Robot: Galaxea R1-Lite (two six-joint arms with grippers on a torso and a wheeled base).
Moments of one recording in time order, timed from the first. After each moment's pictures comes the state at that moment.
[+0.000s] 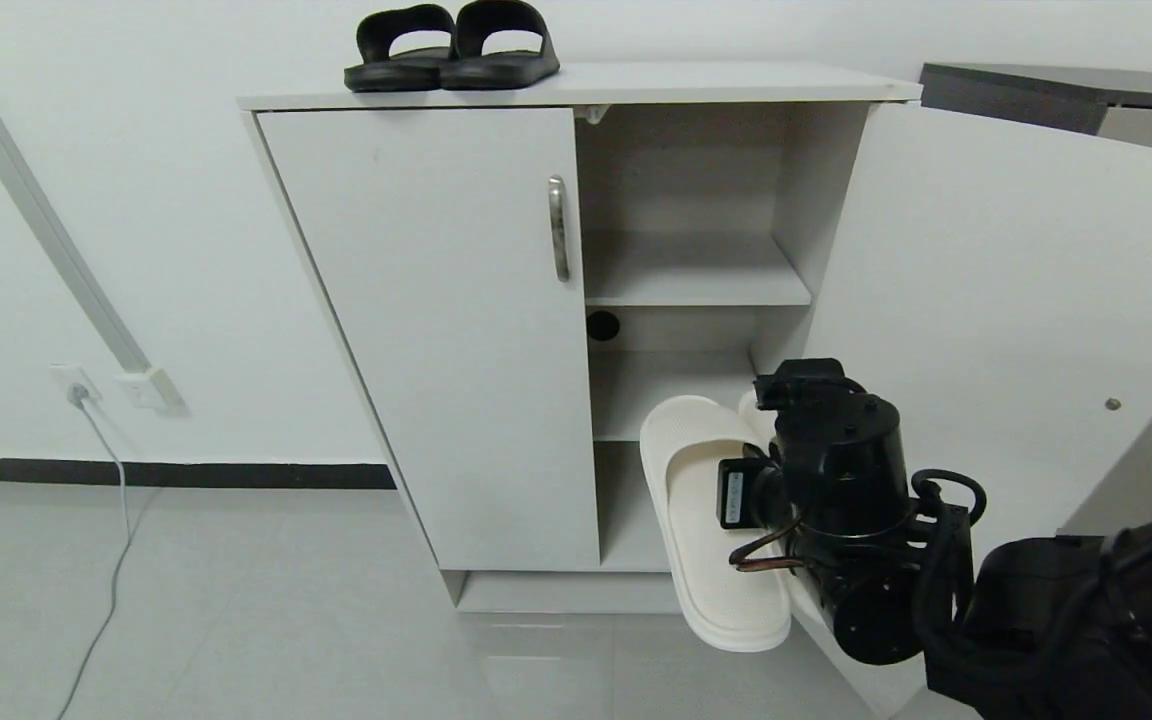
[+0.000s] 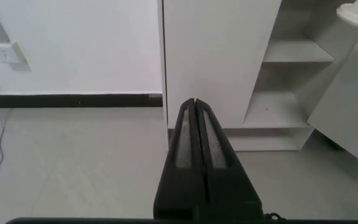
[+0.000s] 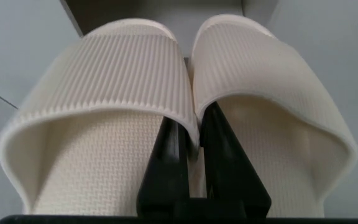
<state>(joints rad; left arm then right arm) 0.00 0.00 0.00 0.00 0.01 0.00 0.86 1.86 -0.87 -0.71 -0.76 0.25</state>
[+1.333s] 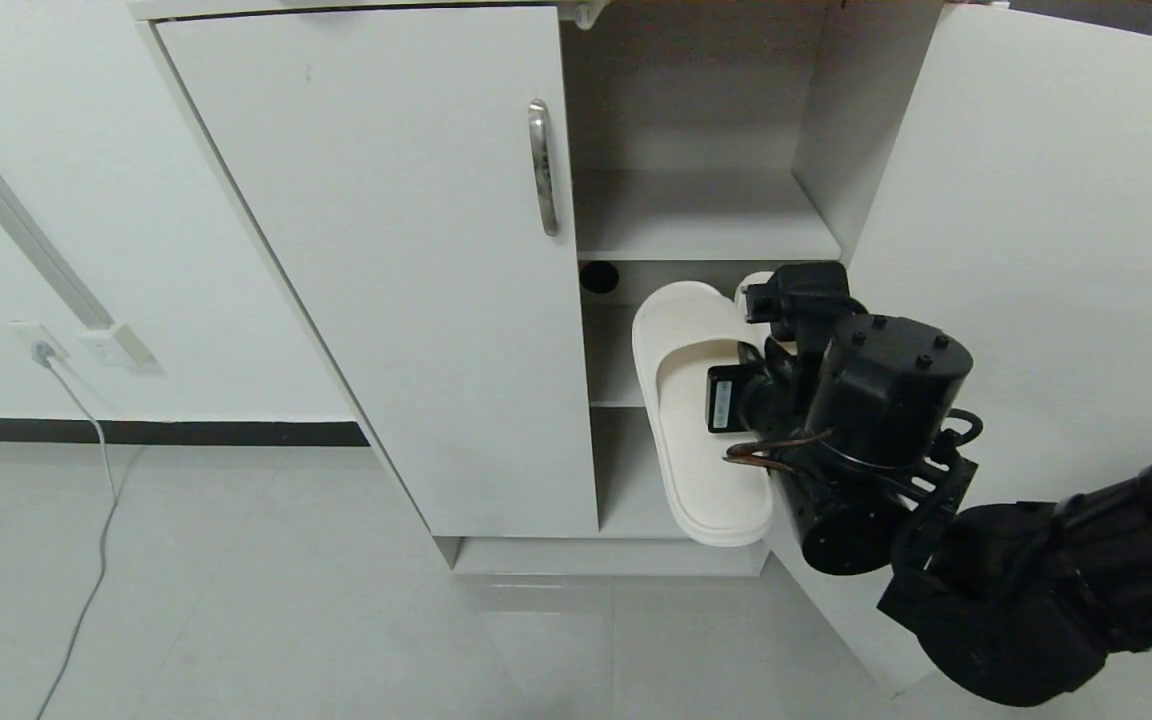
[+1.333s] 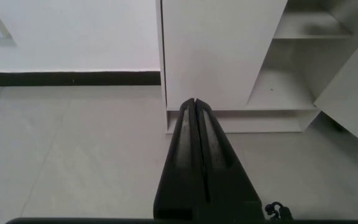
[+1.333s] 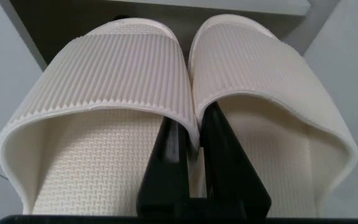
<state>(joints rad) 0.00 0.00 0.00 0.00 0.01 0.00 0.84 1.91 -0.98 -1.07 -0.78 -0.10</state>
